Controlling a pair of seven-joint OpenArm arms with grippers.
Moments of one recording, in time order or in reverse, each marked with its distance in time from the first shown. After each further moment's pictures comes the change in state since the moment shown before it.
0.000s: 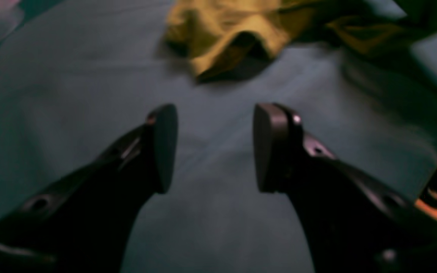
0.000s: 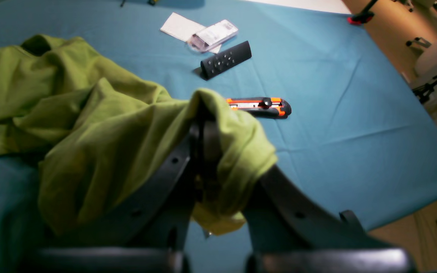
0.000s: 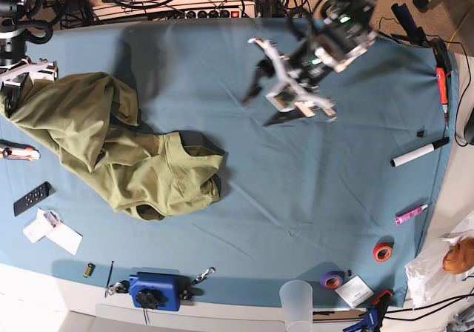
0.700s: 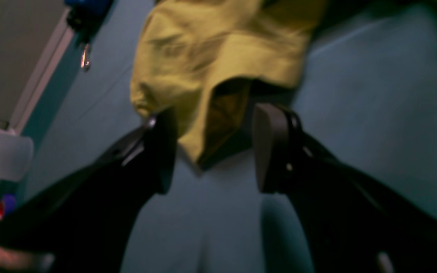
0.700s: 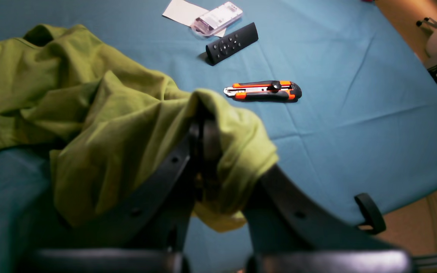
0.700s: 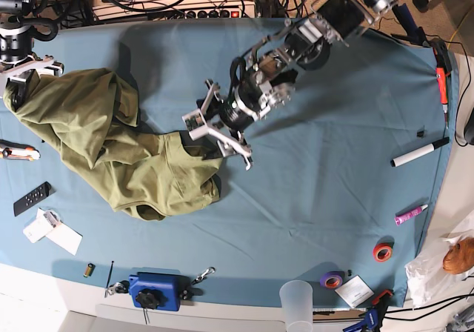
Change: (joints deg) left arm -28.1 7.1 23.2 -30.9 22.3 13.2 -2.8; right arm 0.0 -3.0 0.0 0.0 0.0 0.0 -1.1
